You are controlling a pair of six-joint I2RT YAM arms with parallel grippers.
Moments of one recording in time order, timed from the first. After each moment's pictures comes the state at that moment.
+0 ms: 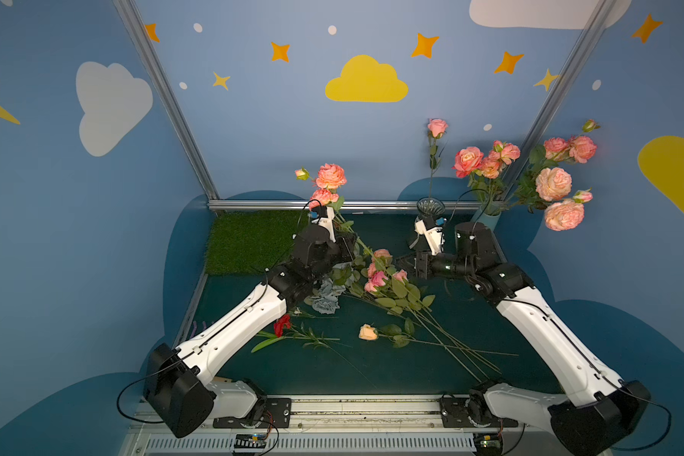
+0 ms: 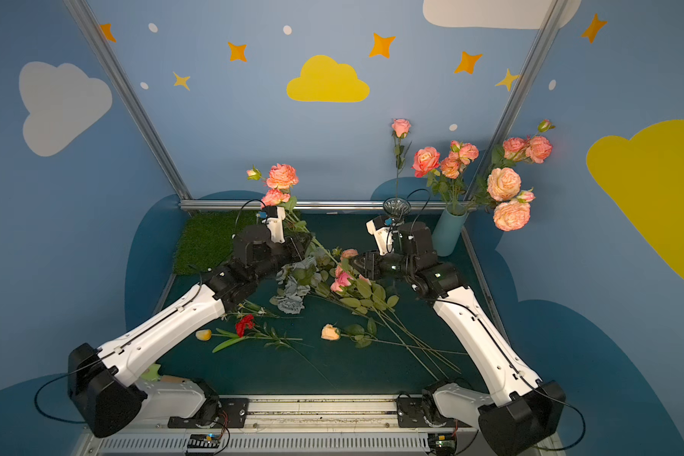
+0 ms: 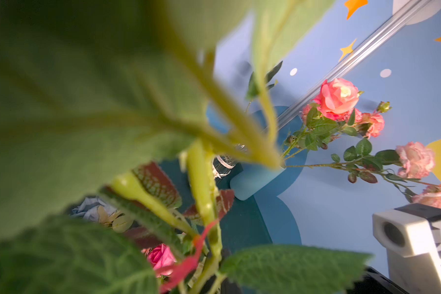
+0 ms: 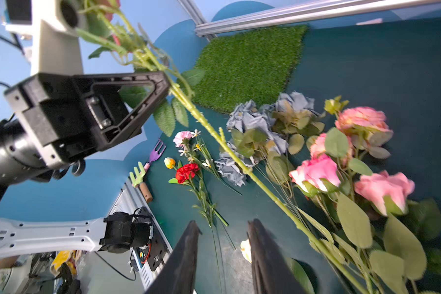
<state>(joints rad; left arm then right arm) -0.60 1.34 1.23 -0.13 0.07 -0.71 0.49 1.23 1.25 -0.57 -0.57 0.32</state>
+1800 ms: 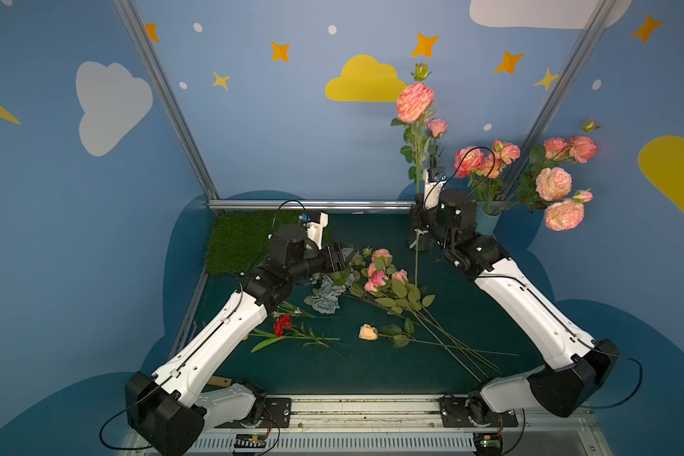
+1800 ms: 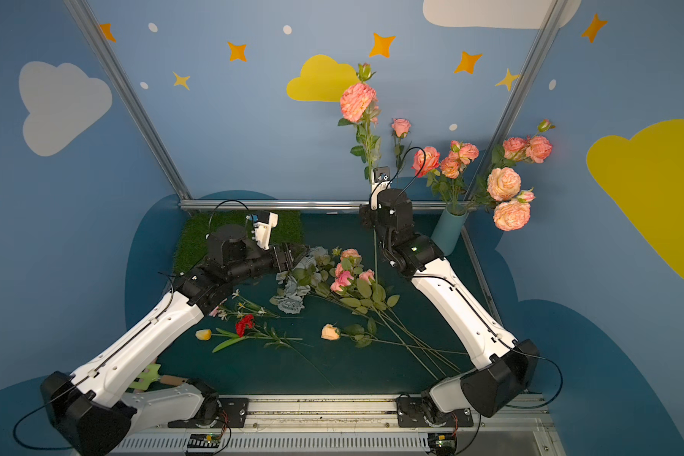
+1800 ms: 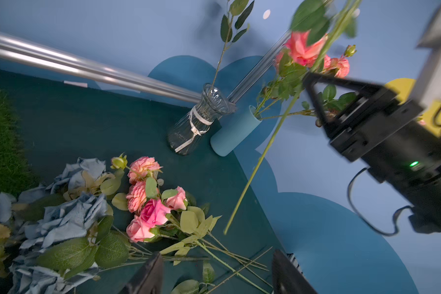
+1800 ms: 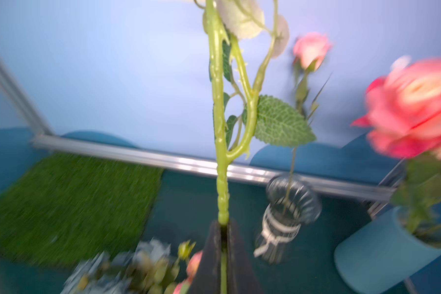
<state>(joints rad) -0.51 1.21 1.14 -0.28 0.34 -0.64 0.56 1.44 1.54 -0.20 0.41 0.00</state>
